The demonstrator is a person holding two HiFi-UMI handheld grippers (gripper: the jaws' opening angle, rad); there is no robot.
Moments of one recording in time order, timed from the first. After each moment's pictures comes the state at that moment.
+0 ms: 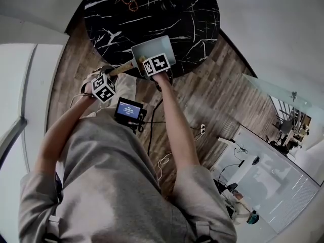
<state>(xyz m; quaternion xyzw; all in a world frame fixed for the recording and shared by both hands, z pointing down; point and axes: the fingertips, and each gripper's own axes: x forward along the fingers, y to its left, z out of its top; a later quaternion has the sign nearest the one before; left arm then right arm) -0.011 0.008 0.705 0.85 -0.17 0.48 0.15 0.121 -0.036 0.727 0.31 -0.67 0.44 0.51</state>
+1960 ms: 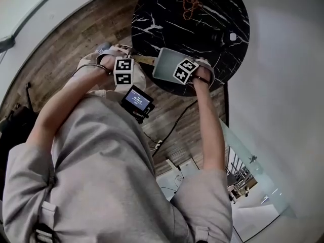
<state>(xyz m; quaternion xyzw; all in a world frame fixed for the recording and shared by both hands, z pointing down) -0.007 -0.004 0.712 0.84 -0.21 0.48 0.11 0.225 -0.143 0.697 -0.07 -0.48 -0.16 0.86</state>
